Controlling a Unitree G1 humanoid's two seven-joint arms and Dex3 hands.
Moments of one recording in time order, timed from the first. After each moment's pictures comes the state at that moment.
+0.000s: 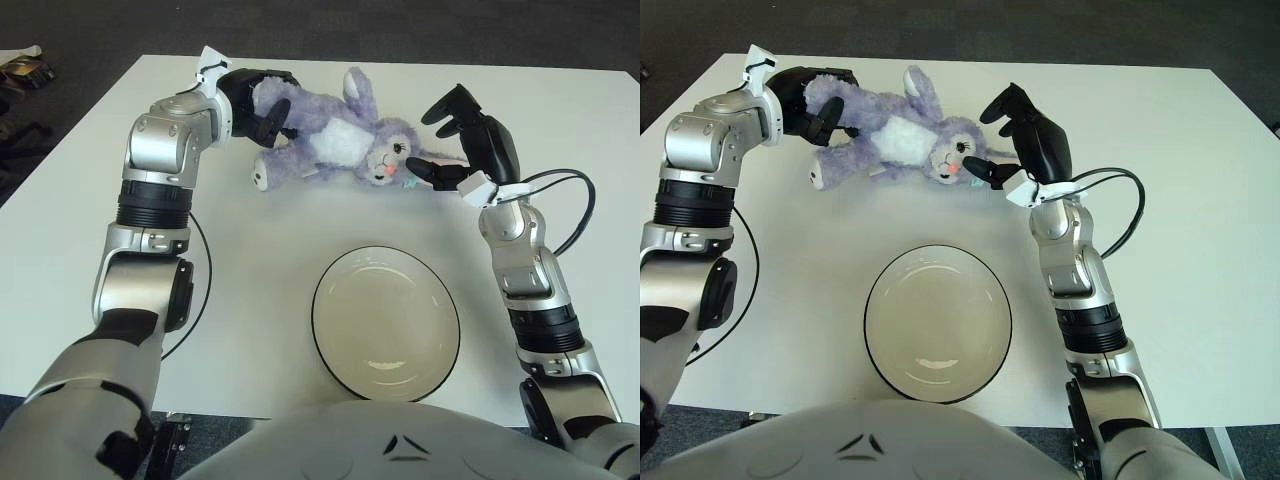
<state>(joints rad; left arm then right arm) -0.86 0.38 0.01 0.24 -0.19 0.78 -0.53 -0.34 -0.32 0.11 -0.19 -0.57 0.06 0.02</state>
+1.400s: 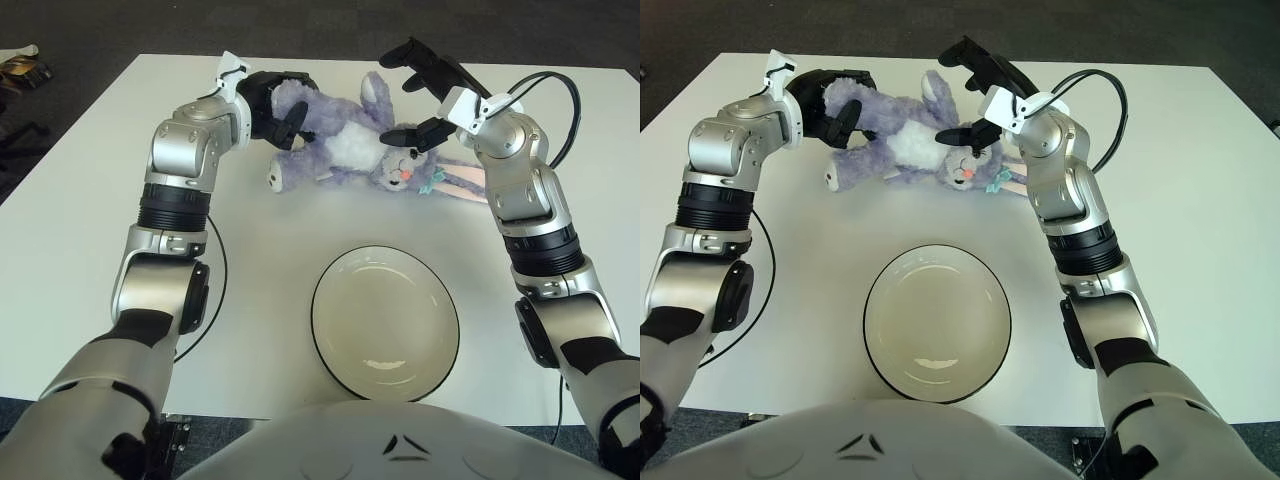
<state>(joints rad) -0.86 0.31 0.00 0.23 -0.20 0.75 -0.50 -0.73 -0.34 0.20 -0.06 -0.46 0.35 0.42</state>
